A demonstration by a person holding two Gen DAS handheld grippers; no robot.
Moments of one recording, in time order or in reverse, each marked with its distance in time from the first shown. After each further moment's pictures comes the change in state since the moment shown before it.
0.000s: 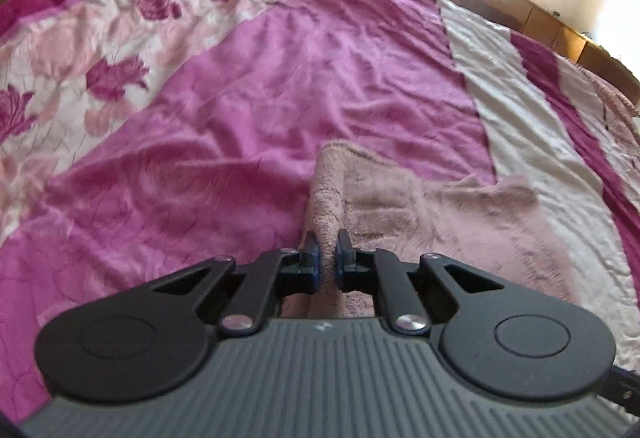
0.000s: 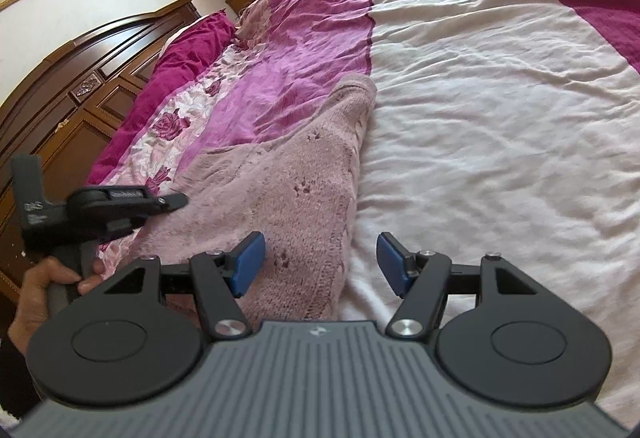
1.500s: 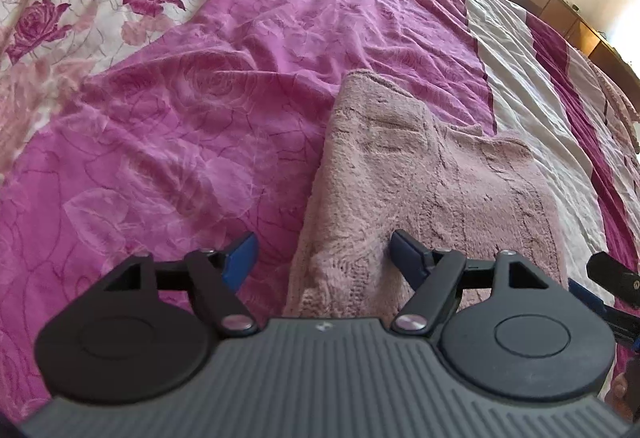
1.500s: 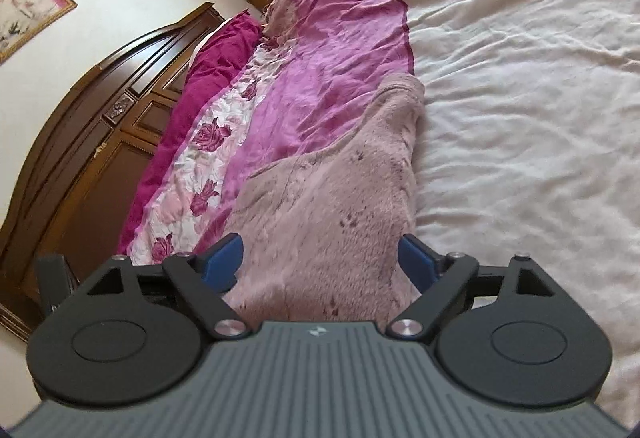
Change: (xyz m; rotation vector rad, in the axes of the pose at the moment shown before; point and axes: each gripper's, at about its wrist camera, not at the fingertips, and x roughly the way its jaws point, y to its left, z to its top) left arm -0.032 0.022 -0.027 -0.114 0.157 -0.022; right arm 0.028 -0.002 0.034 0.136 0.058 0.160
